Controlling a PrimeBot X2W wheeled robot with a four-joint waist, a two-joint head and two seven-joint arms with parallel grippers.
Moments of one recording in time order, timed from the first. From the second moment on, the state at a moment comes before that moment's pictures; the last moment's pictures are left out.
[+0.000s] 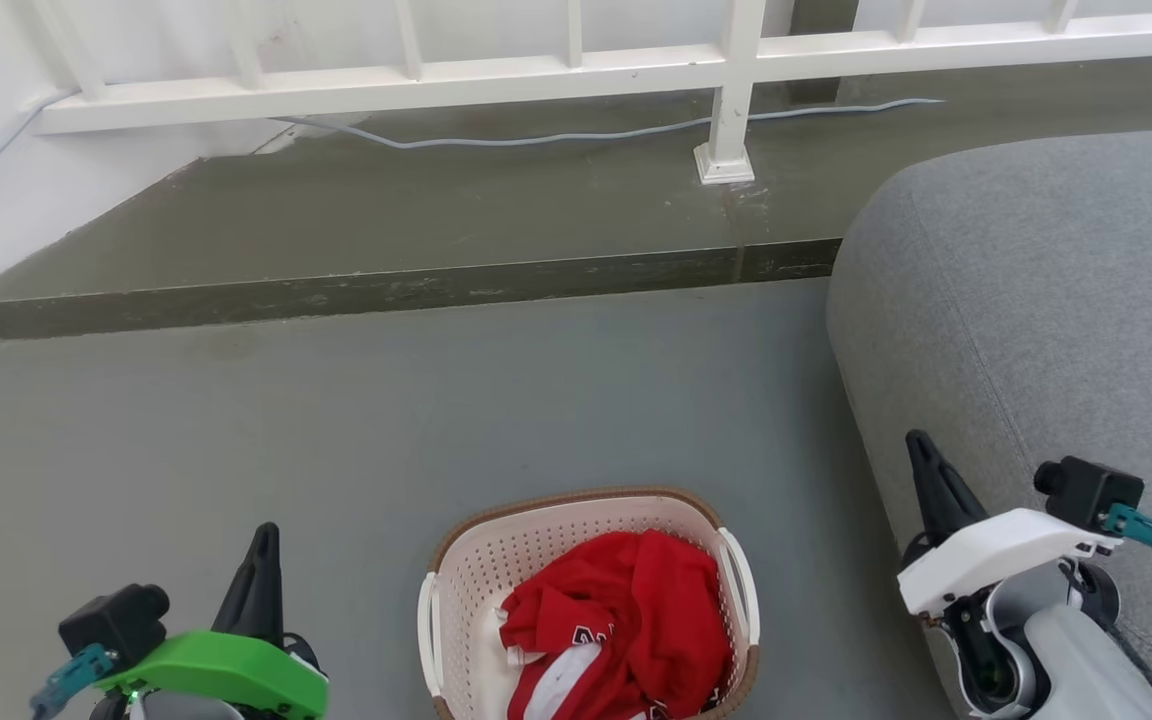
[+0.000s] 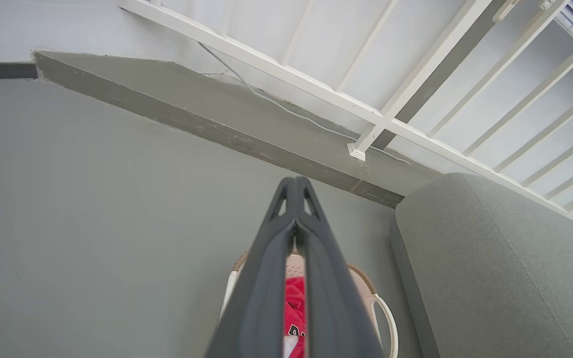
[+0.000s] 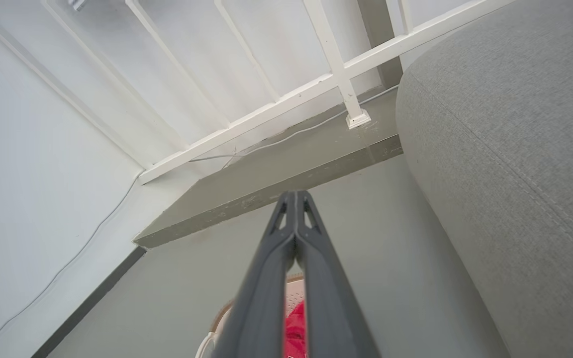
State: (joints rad) left arm 0.00 0.09 -0.17 0.27 -0.71 -0.06 -0.18; right arm -0.10 -0.15 0.27 0.38 0.69 0.00 -0.18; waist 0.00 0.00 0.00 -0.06
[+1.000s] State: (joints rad) left arm 0.00 0.07 -0.08 0.28 -1.04 -0.09 -0.07; right arm -0.10 -0.11 0.13 0.35 1.02 0.04 -0.07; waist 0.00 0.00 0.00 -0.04
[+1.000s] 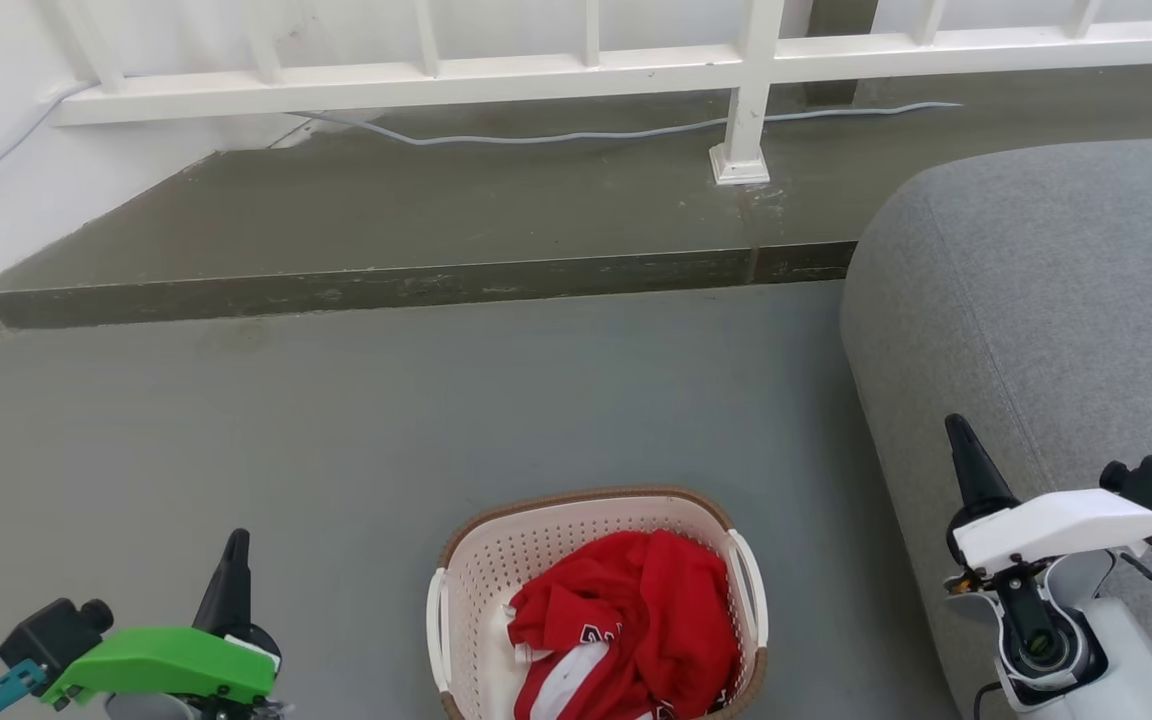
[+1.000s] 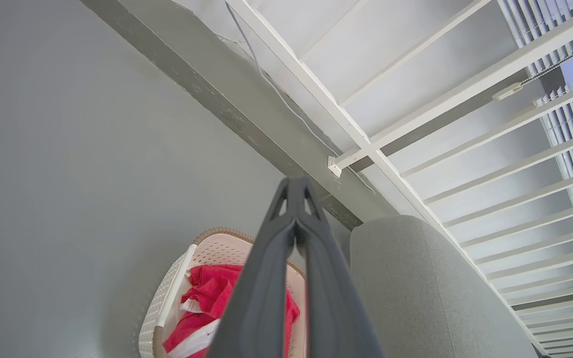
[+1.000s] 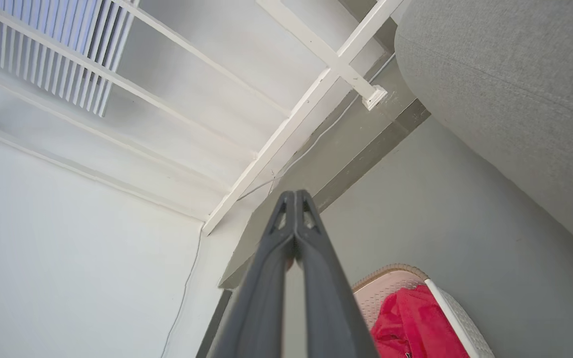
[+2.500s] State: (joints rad) left arm -0.04 0.05 0.06 0.28 -1.52 -0.11 0.08; right arm -0.09 -0.05 -0.10 0.30 1.52 0.11 0.08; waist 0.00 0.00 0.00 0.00
